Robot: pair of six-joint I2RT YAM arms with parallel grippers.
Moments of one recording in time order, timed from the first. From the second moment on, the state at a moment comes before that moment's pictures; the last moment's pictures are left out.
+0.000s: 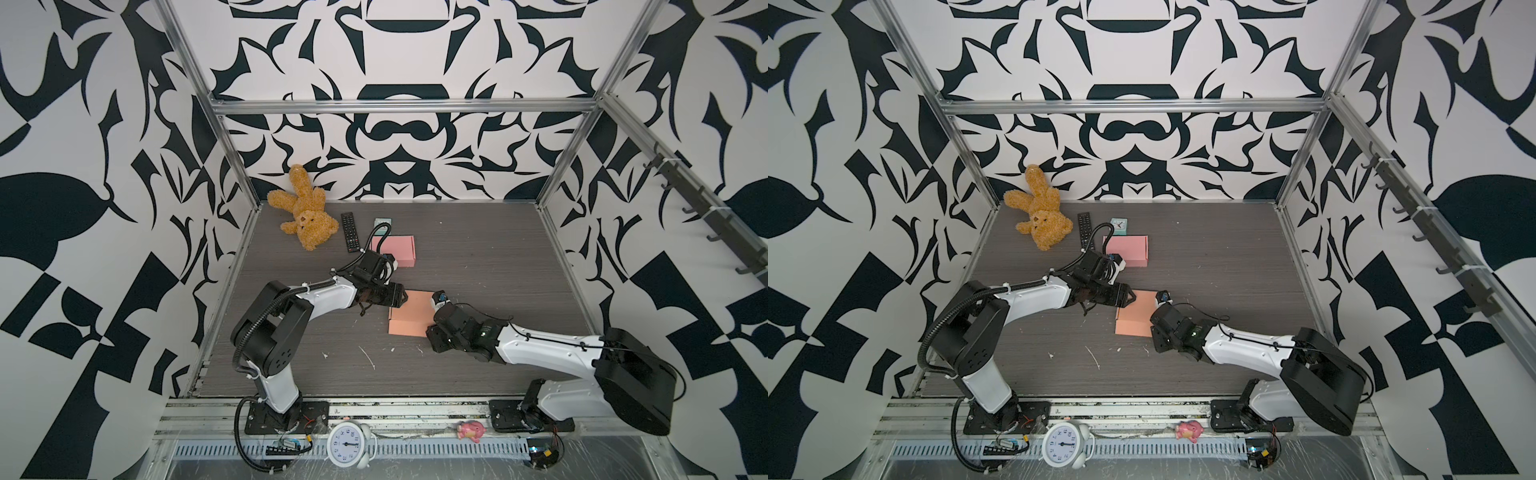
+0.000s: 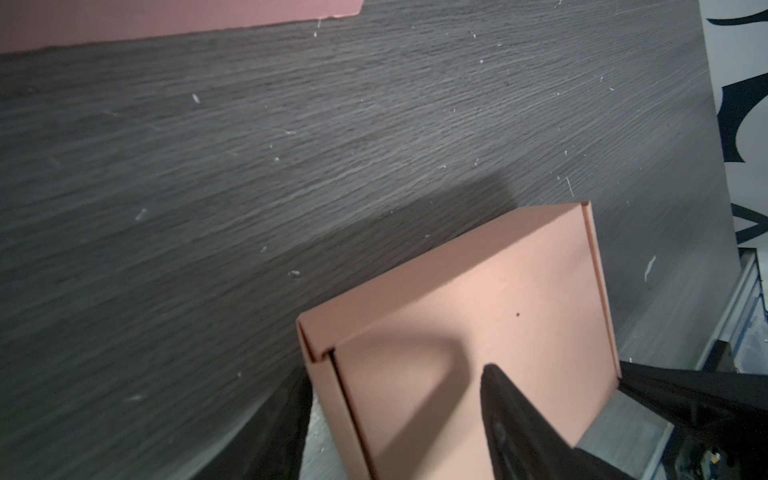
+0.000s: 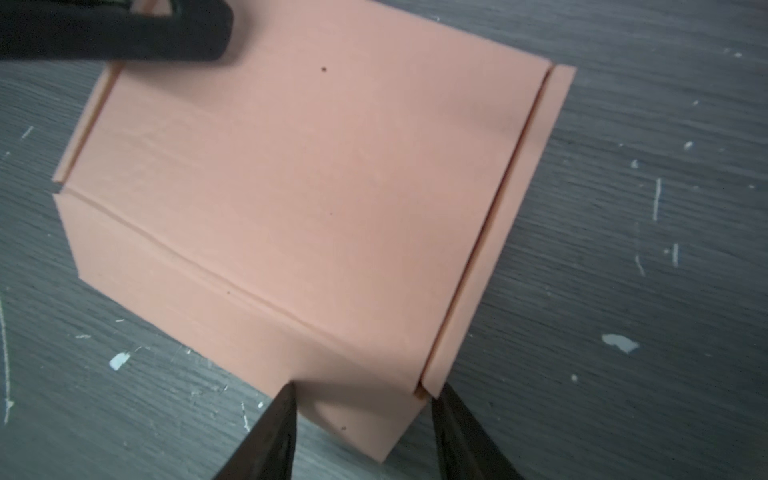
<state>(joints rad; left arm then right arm) -0.63 1.74 0.97 -0.17 0.34 -0.39 0.91 1.33 0.56 -0.23 0.18 0.56</state>
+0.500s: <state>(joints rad) -0.63 1.74 0.97 -0.15 0.36 -0.39 0.83 1.35 0.56 -0.20 0.23 0.51</state>
